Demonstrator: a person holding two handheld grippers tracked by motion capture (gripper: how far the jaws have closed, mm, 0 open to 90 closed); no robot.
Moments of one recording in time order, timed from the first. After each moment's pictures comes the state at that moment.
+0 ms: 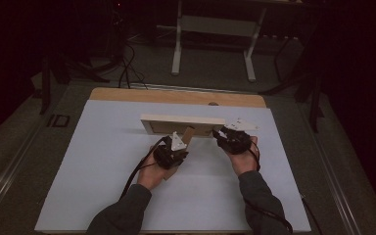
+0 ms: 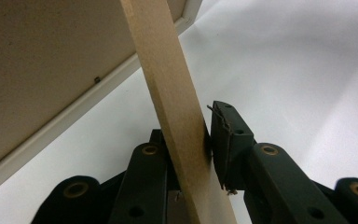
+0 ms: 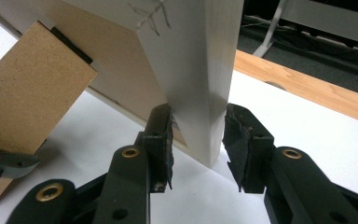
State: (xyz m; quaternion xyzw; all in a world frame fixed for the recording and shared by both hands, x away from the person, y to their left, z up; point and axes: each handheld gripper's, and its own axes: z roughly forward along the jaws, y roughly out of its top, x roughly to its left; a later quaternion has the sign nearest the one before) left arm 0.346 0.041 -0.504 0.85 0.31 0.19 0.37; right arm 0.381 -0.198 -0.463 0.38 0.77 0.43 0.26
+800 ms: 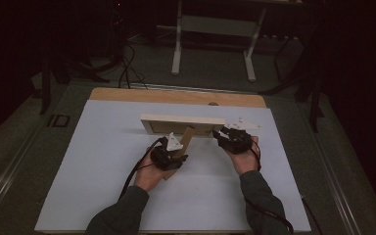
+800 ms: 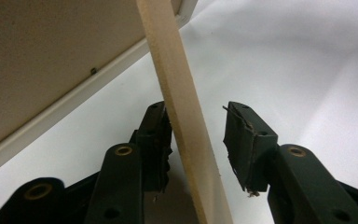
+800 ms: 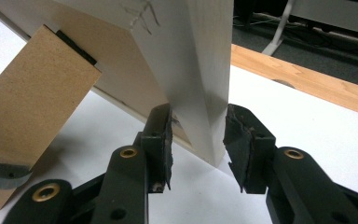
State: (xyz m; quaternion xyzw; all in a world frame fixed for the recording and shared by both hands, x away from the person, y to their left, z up) left arm 0.342 0.050 -0.505 0.85 0.31 0.17 0.39; right arm 0.383 -0.203 -0.463 0.38 0.77 0.44 0.24
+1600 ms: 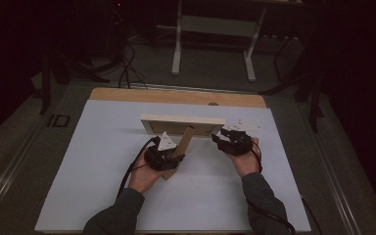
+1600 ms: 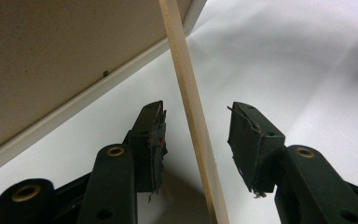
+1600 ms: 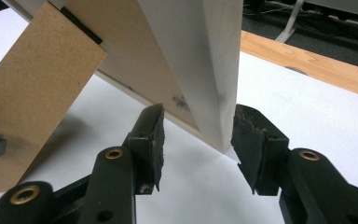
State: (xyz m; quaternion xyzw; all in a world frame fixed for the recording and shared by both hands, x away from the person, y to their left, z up) left arm 0.334 0.067 -0.495 0.83 0.32 0.16 0.42; right arm 0.382 -0.206 -0.468 0.38 0.79 0.44 0.21
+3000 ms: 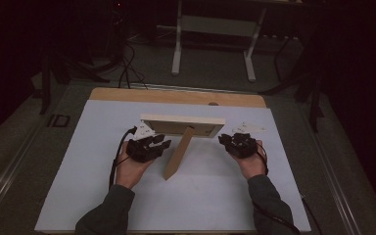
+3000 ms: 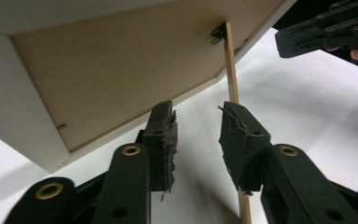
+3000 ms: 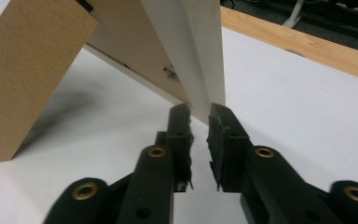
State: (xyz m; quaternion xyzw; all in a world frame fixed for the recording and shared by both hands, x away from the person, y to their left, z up) left arm 0.332 0.114 -0.460 0.77 0.38 0.18 0.48; right arm 0.378 -0.222 -0.472 0.38 0.80 0.42 0.20
